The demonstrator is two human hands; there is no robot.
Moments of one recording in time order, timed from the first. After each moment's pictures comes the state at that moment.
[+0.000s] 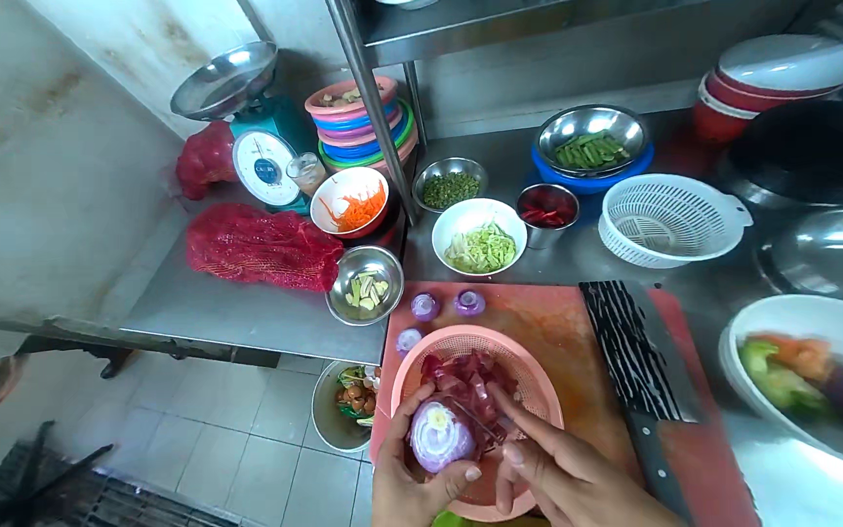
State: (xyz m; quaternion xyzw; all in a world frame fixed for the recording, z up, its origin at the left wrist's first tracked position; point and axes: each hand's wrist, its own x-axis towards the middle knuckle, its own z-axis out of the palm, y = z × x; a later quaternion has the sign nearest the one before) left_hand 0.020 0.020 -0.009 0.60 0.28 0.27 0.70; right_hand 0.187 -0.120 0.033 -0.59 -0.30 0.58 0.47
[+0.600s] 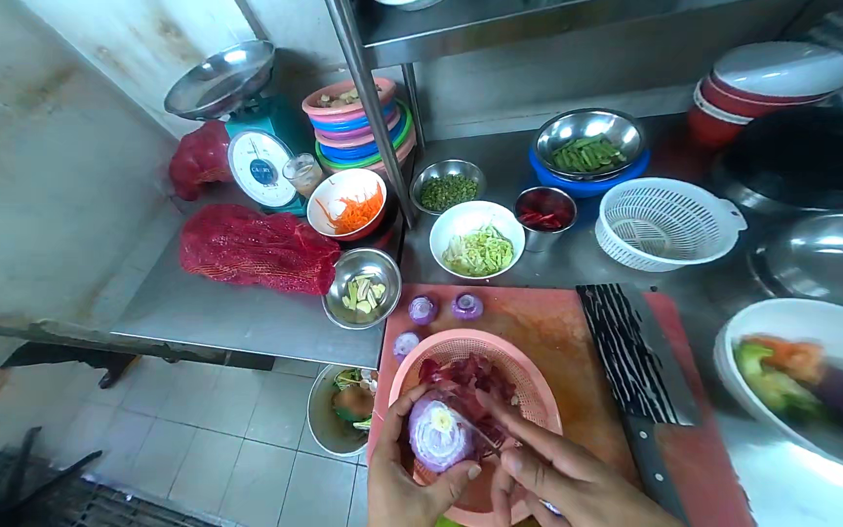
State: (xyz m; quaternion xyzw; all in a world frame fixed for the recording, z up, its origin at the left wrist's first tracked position) left_hand 0.025 0.025 -0.009 0.67 0.28 0.28 0.63; right_hand 0.188 -0.121 0.026 -0.53 -0.29 0.61 0.51
